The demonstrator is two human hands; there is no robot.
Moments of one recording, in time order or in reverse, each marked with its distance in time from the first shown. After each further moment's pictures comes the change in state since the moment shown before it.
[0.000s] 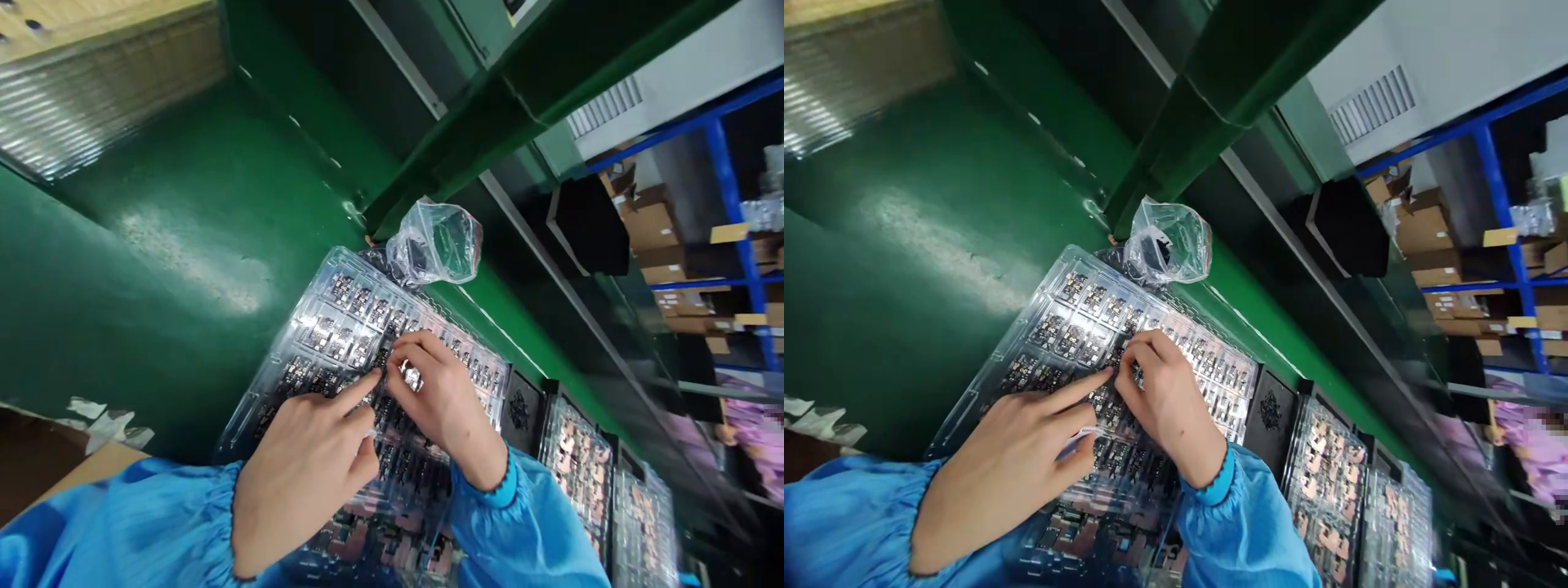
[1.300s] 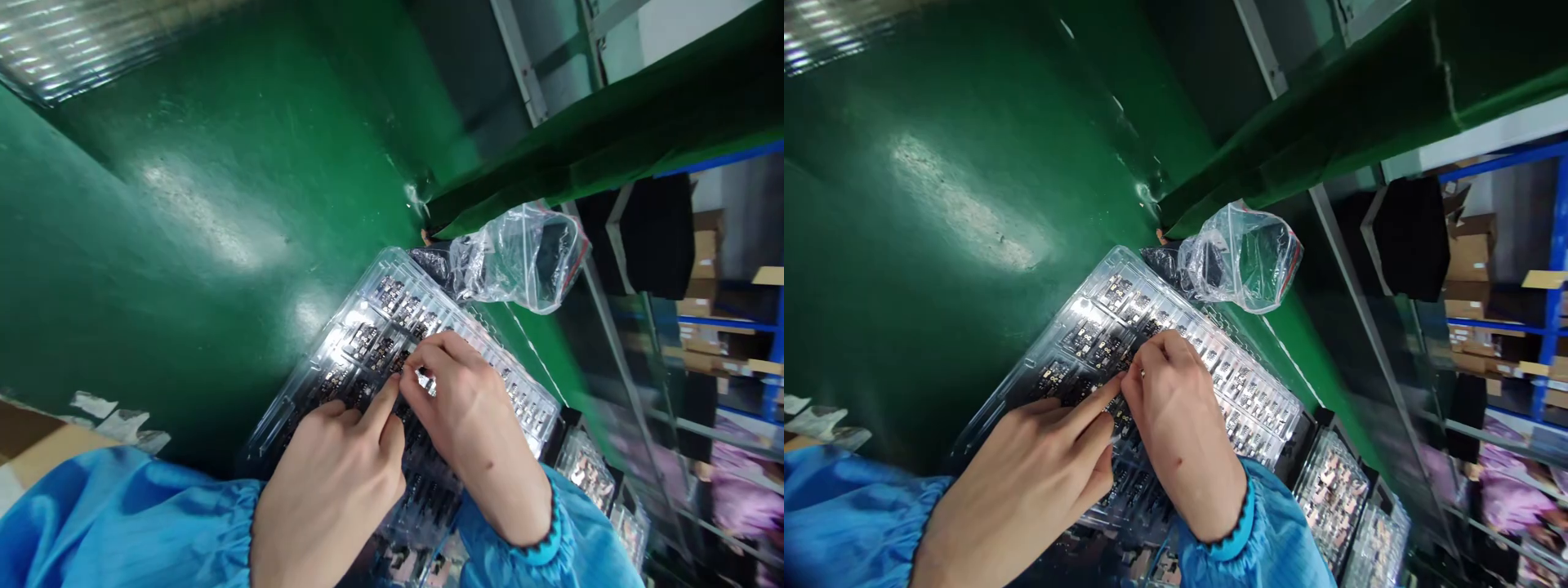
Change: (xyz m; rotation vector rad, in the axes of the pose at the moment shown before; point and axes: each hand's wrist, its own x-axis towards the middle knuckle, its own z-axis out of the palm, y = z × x) left_hand 0.001 -0.006 0.004 0.094 0.107 0.006; right_hand 0.039 -0.030 0.007 -0.313 -0.215 0.118
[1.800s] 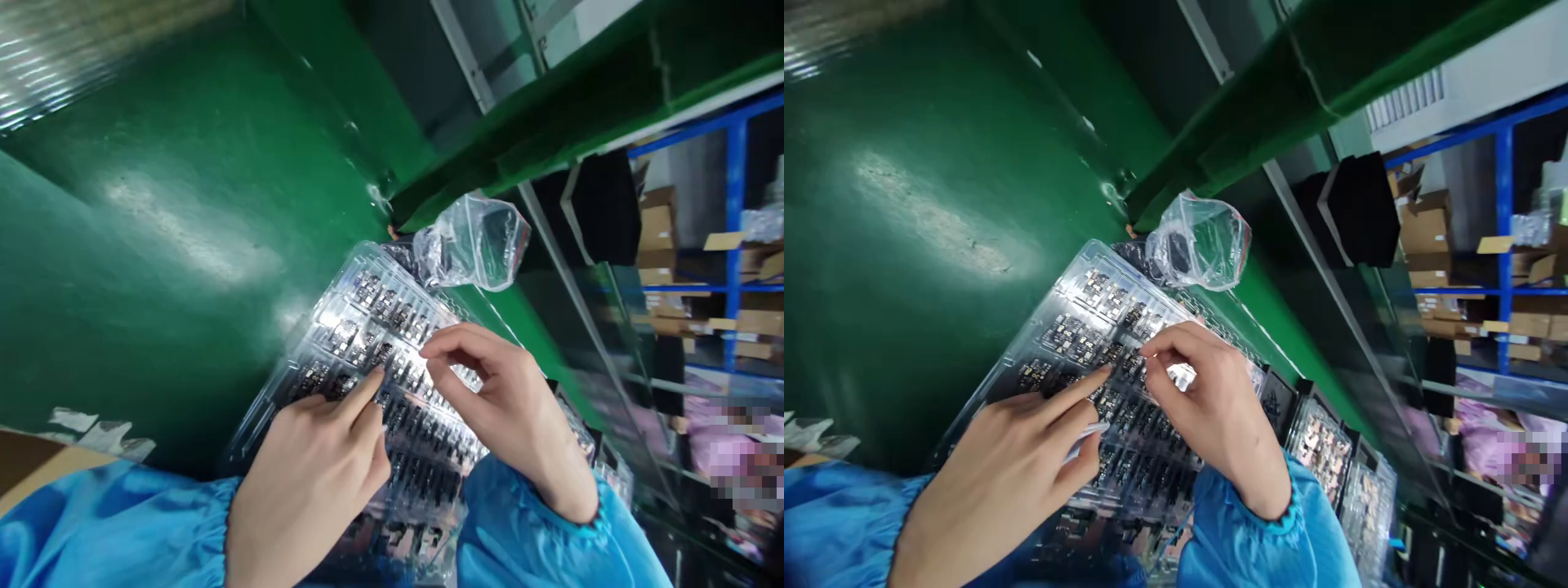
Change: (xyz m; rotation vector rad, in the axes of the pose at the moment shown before) left_hand -0.006 -0.006 -0.004 -0.130 0.022 -0.005; right_hand -0.022 0.018 -0.044 0.404 0.028 0.094
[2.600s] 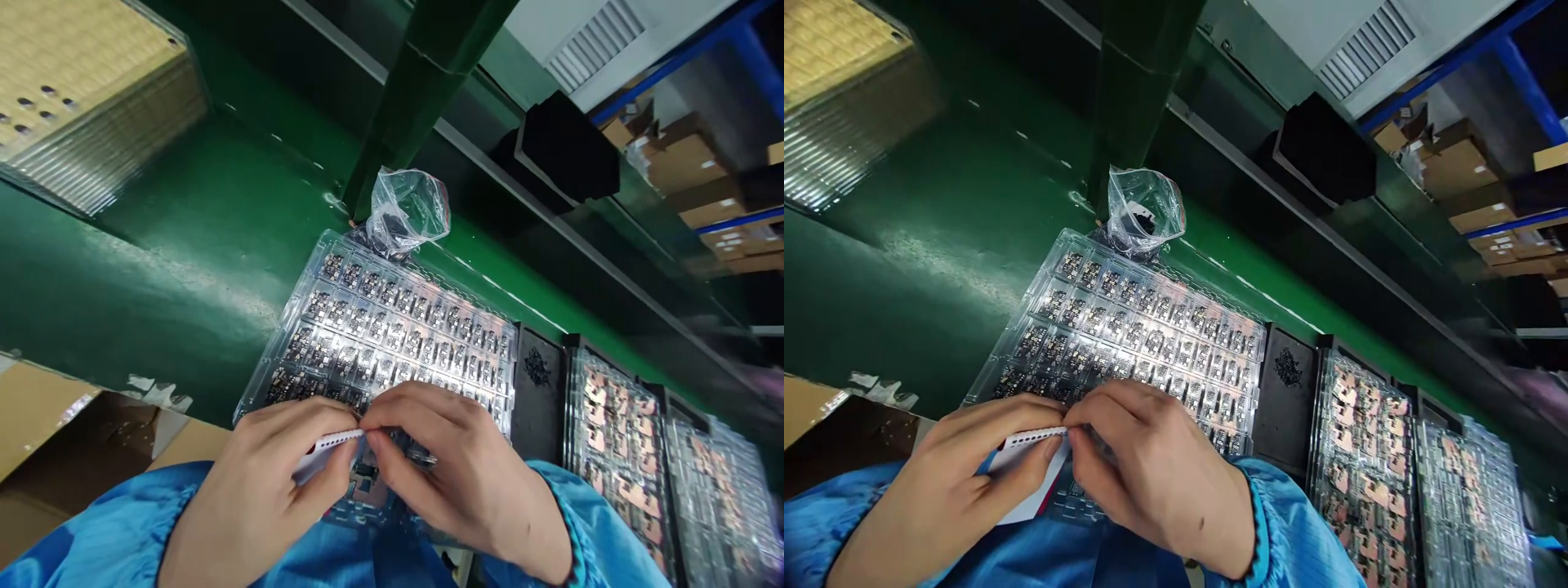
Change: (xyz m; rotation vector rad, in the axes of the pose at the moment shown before) left_hand -0.052 0.022 -0.028 -0.433 -0.058 -0.112; right_hand -0.091 -0.019 0.039 0.221 -0.027 -0.383
